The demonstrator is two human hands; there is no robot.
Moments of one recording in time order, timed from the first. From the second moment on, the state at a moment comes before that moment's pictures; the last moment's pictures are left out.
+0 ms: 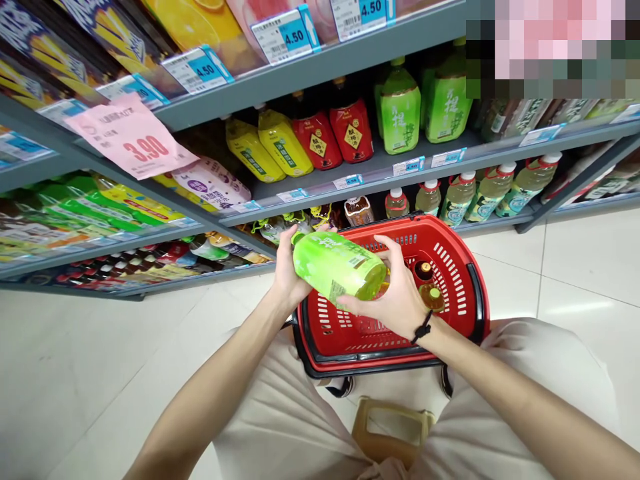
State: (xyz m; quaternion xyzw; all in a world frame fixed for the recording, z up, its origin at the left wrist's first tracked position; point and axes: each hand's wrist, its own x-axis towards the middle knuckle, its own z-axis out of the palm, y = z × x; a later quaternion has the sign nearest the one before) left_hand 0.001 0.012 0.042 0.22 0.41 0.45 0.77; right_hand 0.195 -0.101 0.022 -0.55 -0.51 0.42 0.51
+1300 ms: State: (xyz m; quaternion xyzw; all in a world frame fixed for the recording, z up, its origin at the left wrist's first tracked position) left_hand 0.003 0.000 0.049 0.31 0.34 0.52 0.72; right_hand 0.186 -0.096 0.036 -0.37 -0.14 0.85 0.35
